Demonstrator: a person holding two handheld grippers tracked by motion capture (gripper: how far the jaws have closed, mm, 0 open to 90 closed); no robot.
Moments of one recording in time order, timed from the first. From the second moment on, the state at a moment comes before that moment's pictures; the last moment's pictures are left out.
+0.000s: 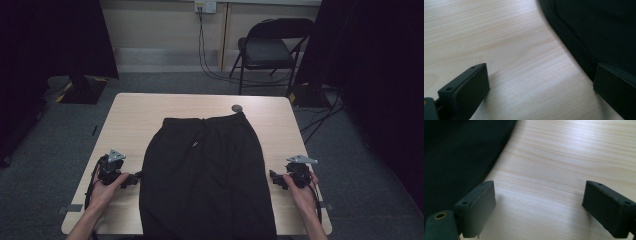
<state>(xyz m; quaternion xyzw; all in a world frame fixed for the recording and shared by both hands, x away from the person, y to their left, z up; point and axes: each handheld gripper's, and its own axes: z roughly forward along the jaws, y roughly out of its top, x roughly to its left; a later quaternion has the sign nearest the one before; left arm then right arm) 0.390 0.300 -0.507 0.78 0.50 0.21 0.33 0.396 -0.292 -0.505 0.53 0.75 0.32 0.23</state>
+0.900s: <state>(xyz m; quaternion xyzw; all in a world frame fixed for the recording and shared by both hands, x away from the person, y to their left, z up) 0.380 0.246 -0.448 0.80 0.41 0.19 0.39 0.353 -0.197 -0.439 0.40 0.79 0.41 0.20</state>
